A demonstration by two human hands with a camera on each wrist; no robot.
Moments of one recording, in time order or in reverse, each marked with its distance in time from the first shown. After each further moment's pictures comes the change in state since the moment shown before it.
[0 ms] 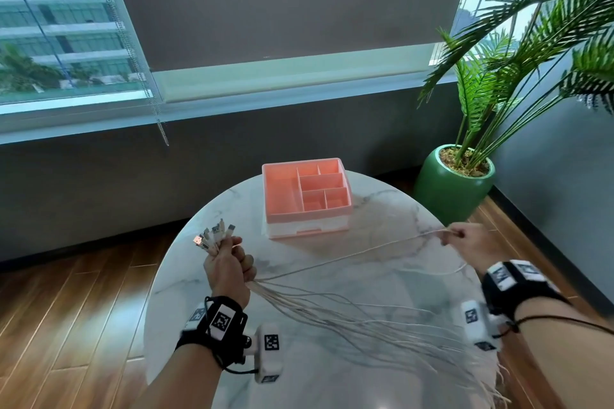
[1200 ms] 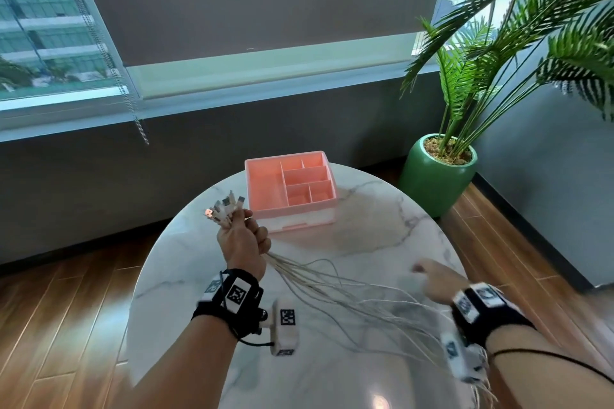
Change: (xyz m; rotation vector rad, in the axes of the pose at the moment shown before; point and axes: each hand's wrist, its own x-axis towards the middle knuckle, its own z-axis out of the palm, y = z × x) left_hand -0.016 -0.006 0.066 -0.042 -0.091 0.013; right_hand -0.038 0.037 0.059 -0.338 -0.491 0.180
